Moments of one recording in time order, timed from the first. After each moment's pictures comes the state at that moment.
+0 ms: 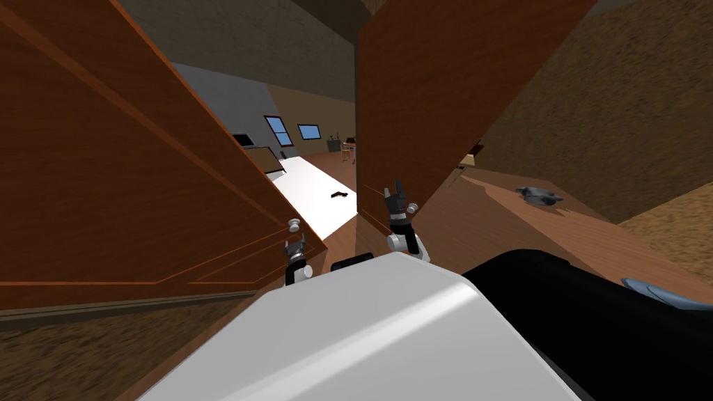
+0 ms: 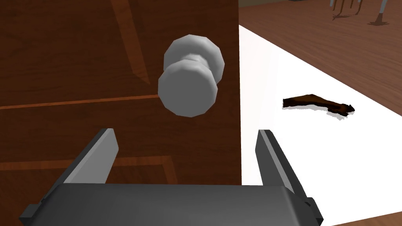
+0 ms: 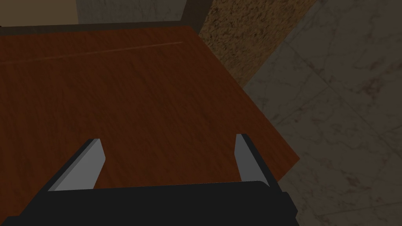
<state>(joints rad) 0.03 0.22 -0.13 -0.83 0.67 -0.82 1.20</state>
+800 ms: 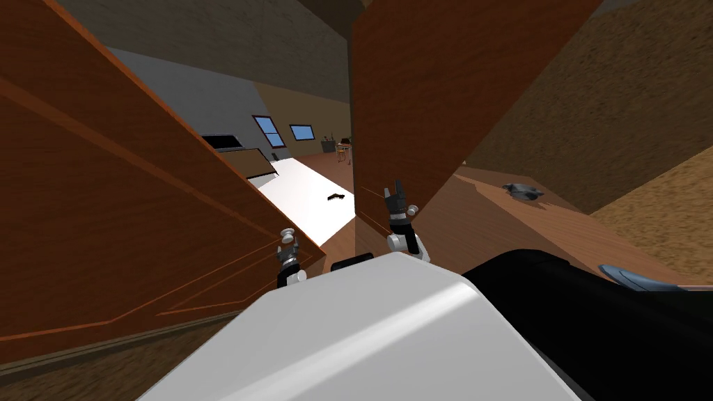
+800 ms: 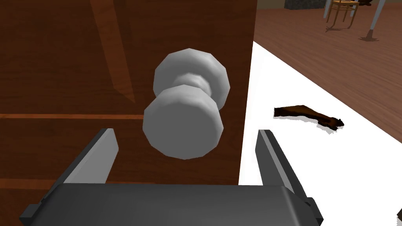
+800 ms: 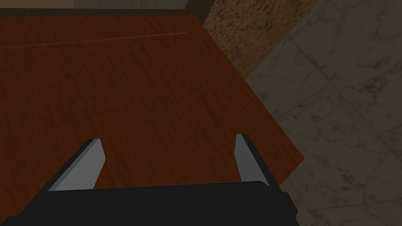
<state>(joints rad) 0.06 0.28 -0.13 -0.82 0.72 -0.83 1.32</state>
